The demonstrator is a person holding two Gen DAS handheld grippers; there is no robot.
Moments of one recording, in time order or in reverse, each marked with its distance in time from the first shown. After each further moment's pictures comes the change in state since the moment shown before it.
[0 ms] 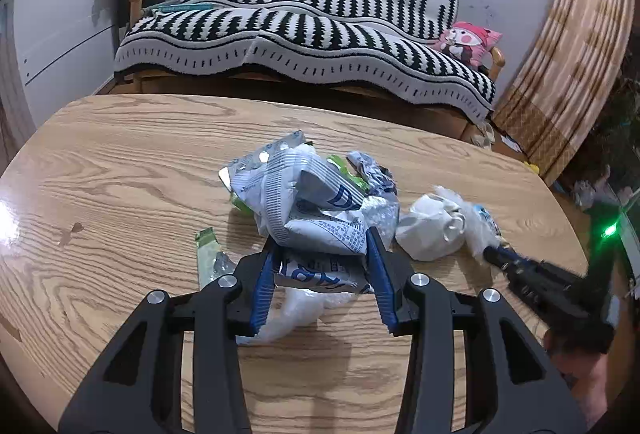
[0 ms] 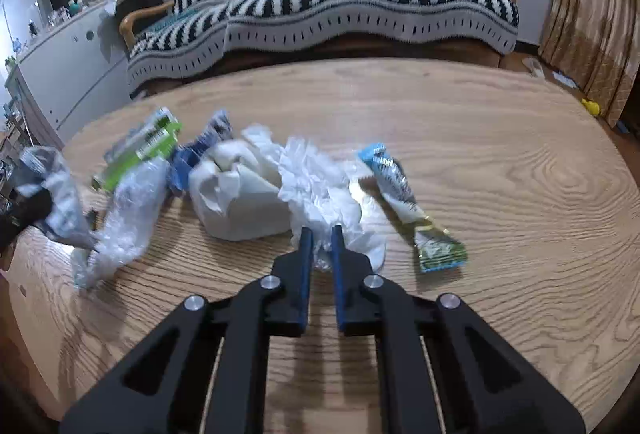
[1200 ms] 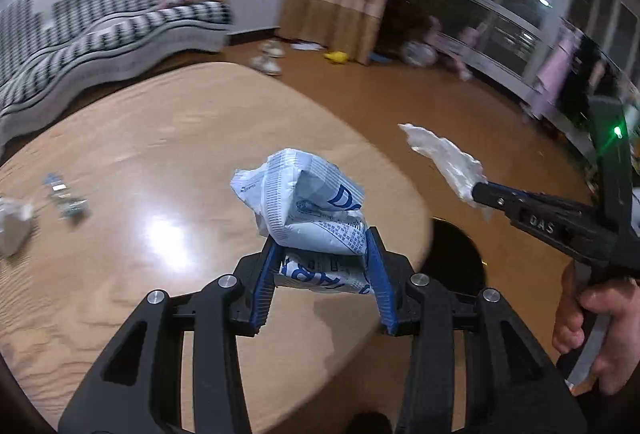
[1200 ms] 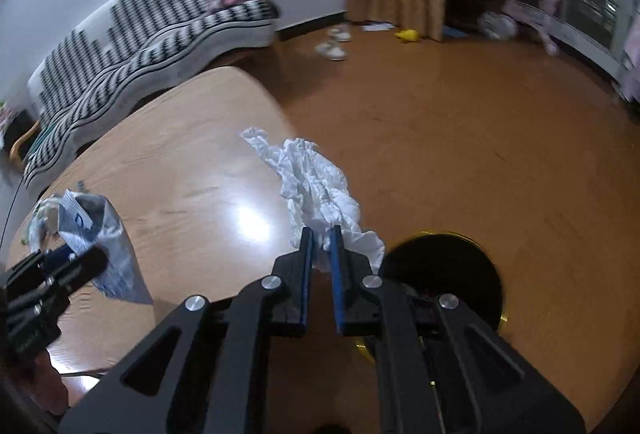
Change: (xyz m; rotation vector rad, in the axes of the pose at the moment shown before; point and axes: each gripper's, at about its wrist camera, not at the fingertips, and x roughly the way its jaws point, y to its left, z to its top) left arm -0.030 -0.399 -0.174 0.571 0.163 -0.517; right arm -0.259 -0.346 -0.203 0.473 -0.079 -0.371
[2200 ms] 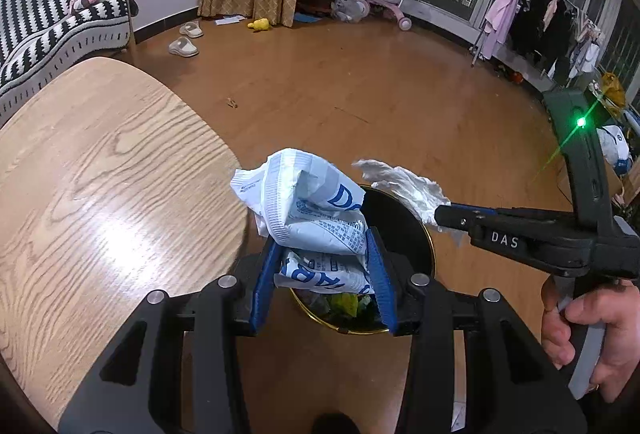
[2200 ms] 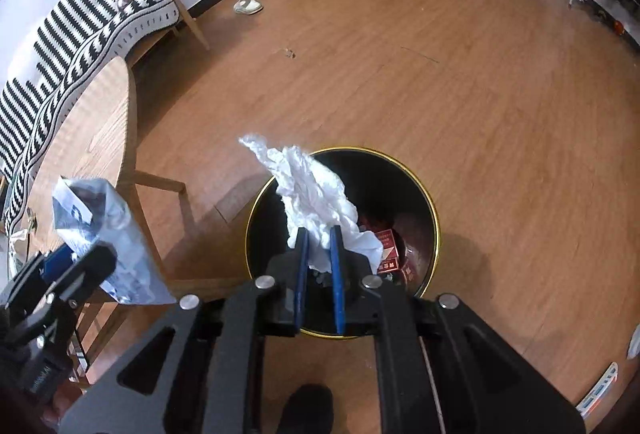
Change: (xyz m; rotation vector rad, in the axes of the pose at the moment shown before) left arm 0.097 -0.126 -0.003 0.159 0.121 -0.138; right arm 0.029 -0.138 -0.045 0.247 0.196 -0.076
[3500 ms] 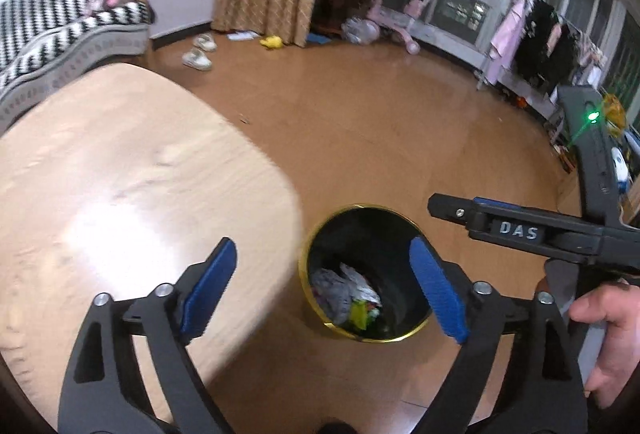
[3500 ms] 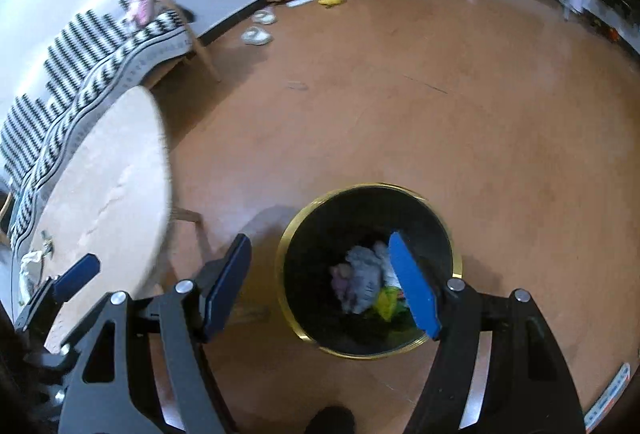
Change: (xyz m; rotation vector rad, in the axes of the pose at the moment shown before) left arm -0.039 0.040 -0.001 -0.050 -0.097 0.018; right arm -0.024 0.046 0.004 -0.013 -0.115 0.040
